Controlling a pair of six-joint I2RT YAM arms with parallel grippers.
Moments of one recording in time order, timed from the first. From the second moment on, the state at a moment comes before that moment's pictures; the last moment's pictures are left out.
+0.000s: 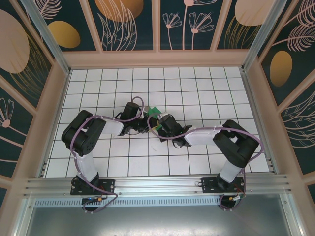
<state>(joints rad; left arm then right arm) -0.53 1.87 0.78 0.36 0.67 -1.00 0.89 1.69 0.76 0.06 0.17 0.34</state>
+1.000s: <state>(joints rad) -0.53 1.88 0.81 0.35 0.67 -0.92 0.59 1.58 0.69 0.19 -0.40 0.56</state>
